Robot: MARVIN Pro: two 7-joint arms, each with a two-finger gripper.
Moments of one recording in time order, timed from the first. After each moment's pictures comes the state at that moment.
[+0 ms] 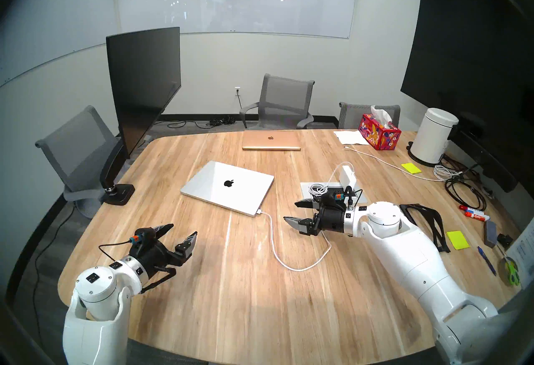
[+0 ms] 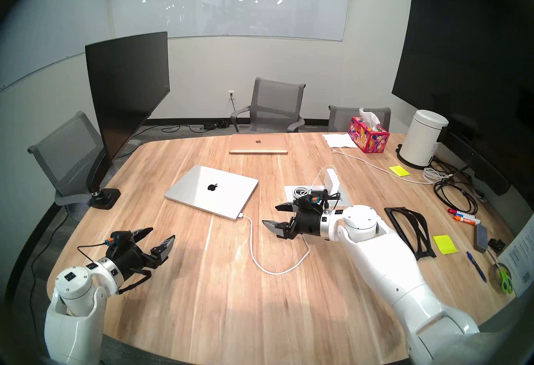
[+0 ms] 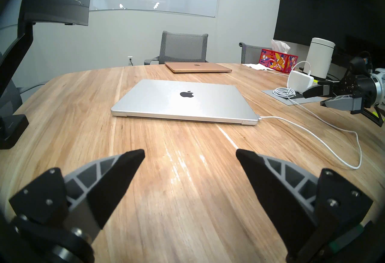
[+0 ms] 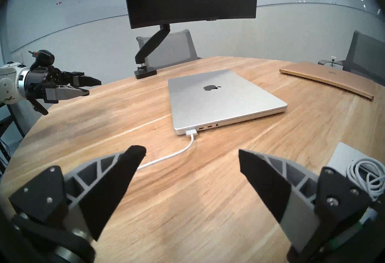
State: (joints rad) left arm 2.04 -1.39 -1.90 -1.95 -0.19 0.26 -0.57; right arm -1.26 -1.10 1.21 -1.29 0.37 0.16 0.89
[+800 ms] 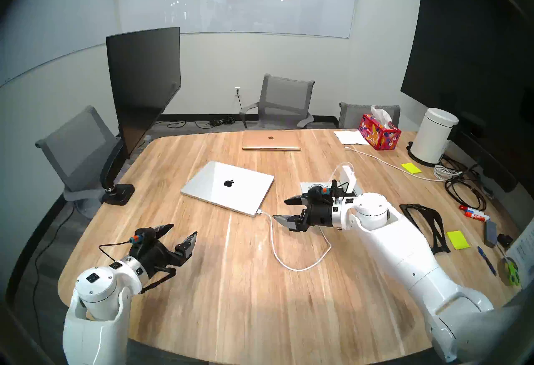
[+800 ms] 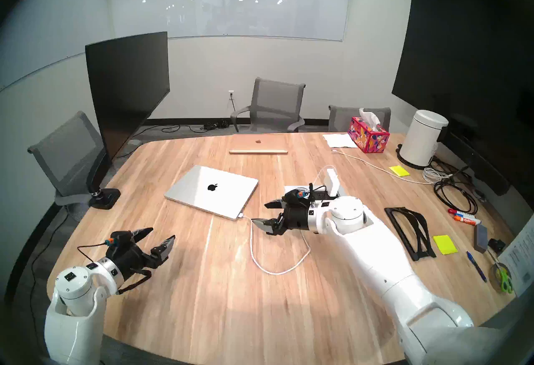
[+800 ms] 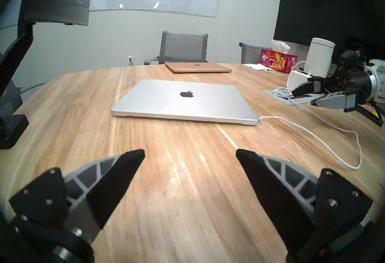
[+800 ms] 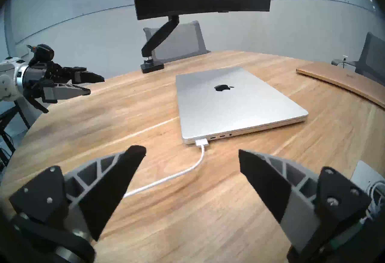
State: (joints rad) left arm 2.04 -1.39 -1.90 -1.95 -0.19 0.26 -0.57; right arm -1.18 -1.14 1.14 -1.28 0.32 0.23 0.90
